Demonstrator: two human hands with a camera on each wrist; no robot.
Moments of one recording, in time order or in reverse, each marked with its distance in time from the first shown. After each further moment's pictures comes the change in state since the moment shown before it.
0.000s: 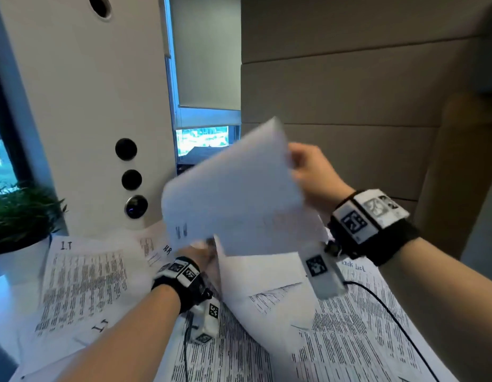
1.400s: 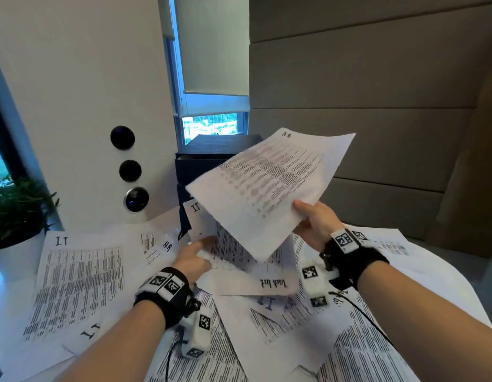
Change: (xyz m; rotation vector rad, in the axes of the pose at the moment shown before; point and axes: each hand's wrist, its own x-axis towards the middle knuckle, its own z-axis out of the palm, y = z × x) left_hand -0.019 -0.004 -0.019 0.192 -0.228 0.291; right_hand -0.011 0.165 0.035 0.826 0.180 0.774
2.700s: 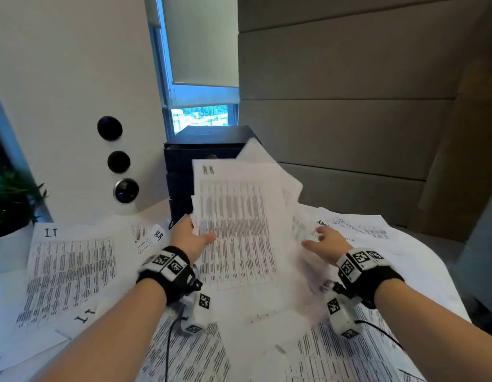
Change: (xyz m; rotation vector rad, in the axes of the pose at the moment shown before) left_hand -0.009 0.021 0.013 0.018 0.106 0.107; right_hand -0.025 0.036 -0.086 -1.113 0.213 0.130
